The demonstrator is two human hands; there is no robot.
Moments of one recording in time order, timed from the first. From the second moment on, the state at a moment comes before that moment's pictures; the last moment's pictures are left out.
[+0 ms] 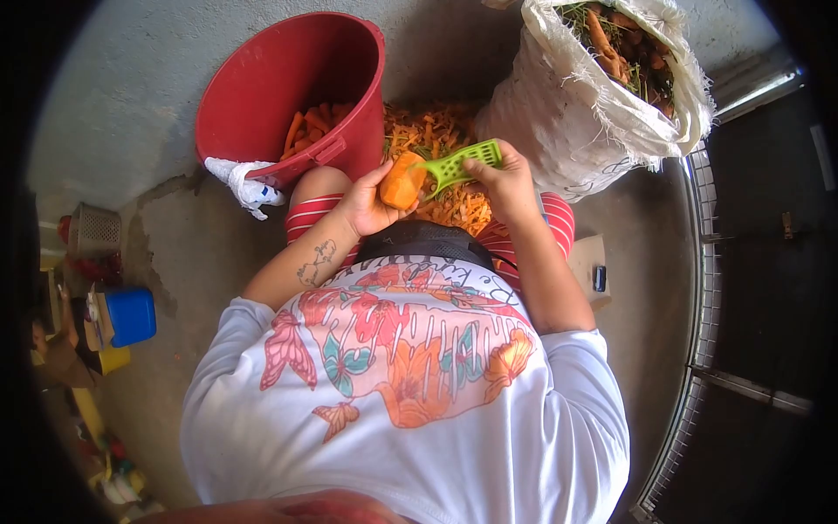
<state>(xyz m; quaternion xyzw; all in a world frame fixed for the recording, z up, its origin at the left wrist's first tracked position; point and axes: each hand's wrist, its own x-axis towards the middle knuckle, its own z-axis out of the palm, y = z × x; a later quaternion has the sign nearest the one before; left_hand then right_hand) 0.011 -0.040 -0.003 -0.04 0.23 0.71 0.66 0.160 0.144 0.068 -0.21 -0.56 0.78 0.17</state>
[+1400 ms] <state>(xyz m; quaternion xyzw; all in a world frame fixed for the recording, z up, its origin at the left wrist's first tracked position) 0.027 -0.036 0.013 -0.05 0.34 0.72 0.60 0.139 0.120 0.080 -0.19 -0.72 0.66 0.09</state>
